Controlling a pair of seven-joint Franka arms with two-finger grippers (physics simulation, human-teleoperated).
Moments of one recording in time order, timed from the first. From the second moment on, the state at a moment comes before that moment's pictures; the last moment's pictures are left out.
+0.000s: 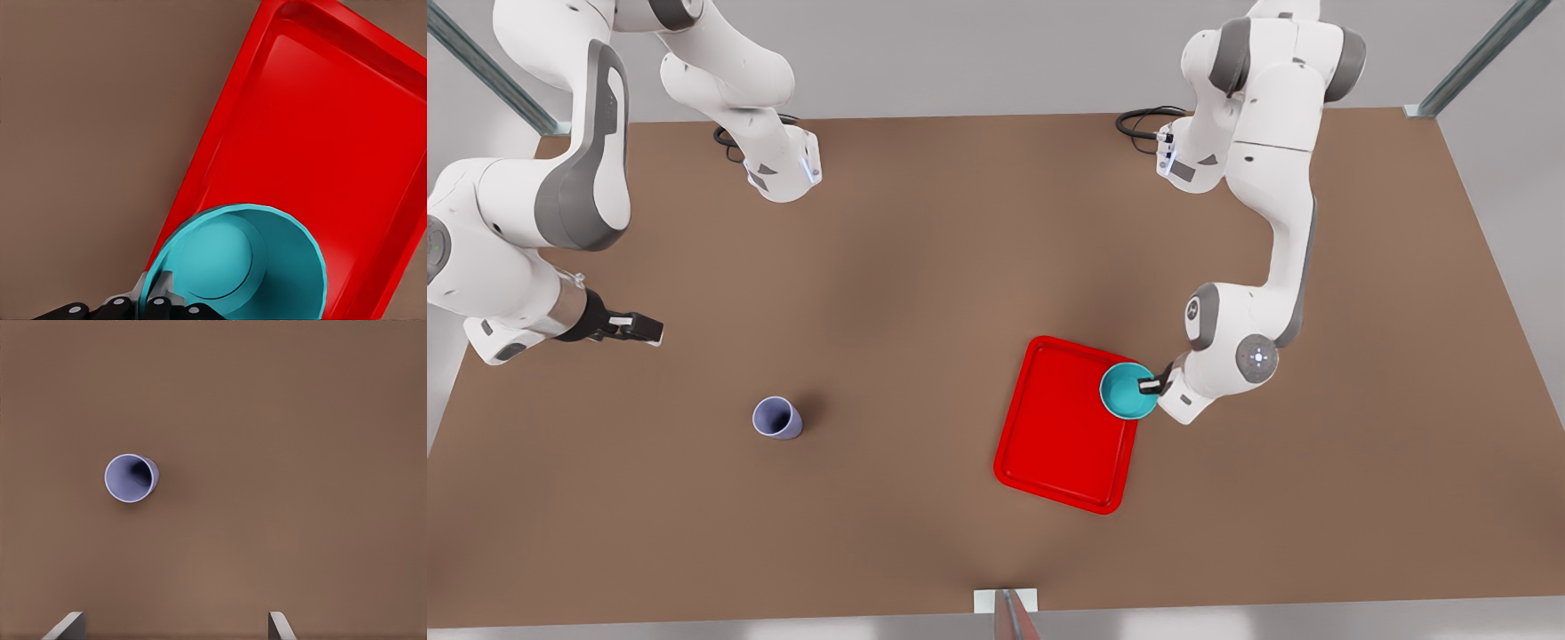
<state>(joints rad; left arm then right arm) -0.40 0.55 0.14 -1.76 -0.37 2.19 -0.14 -0.05 0.17 0.00 -1.51 0.00 1.58 0.06</state>
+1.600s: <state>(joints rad) -0.34 0.14 0.25 -1.54 0.05 1.52 0.10 0.05 0.56 0.01 -1.75 0.04 2.16 0.07</state>
